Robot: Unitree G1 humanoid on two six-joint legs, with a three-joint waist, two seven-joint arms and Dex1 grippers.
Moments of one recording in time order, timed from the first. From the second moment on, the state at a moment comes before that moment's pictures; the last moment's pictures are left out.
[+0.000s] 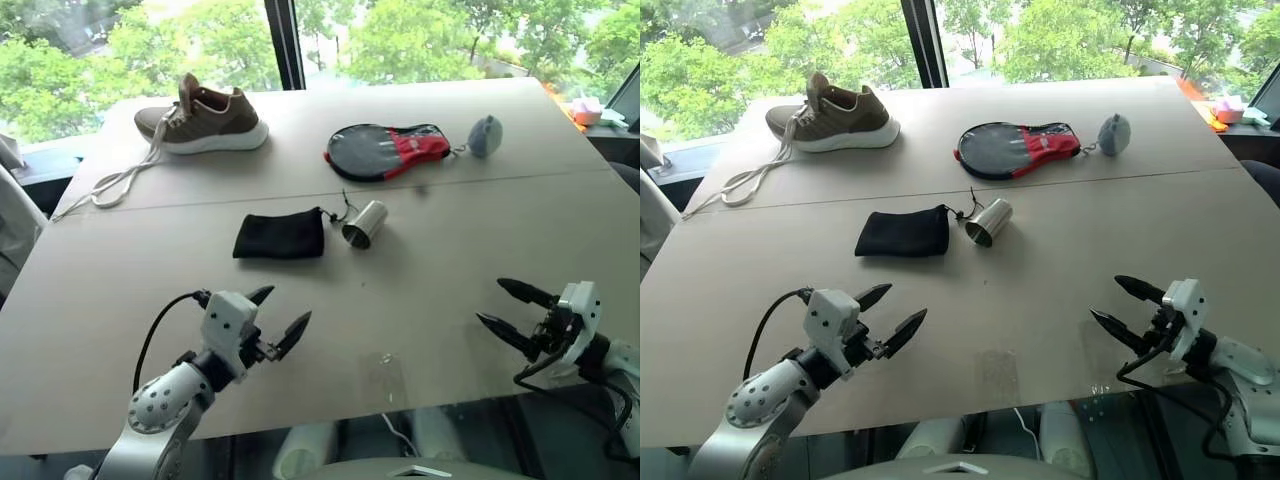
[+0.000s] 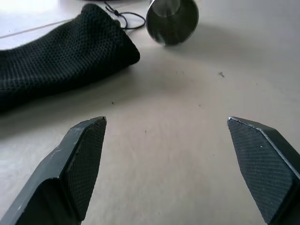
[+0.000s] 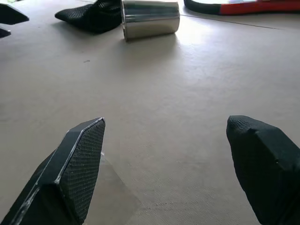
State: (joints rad) left arm 0.31 0.45 0.11 -0.61 -0.31 0.33 -0.51; right arm 0.19 -0.58 -0.23 -0.10 0.56 0.02 1.09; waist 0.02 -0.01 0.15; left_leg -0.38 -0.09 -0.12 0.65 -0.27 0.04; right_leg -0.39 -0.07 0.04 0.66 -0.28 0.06
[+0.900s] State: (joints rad) left arm -0.42 0.35 -0.23 -0.35 0.05 1.11 -0.11; right arm 0.17 -0.56 -0.21 -0.14 0.63 0.01 1.15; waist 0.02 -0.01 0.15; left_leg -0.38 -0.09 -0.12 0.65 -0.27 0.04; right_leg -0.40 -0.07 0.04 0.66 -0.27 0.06
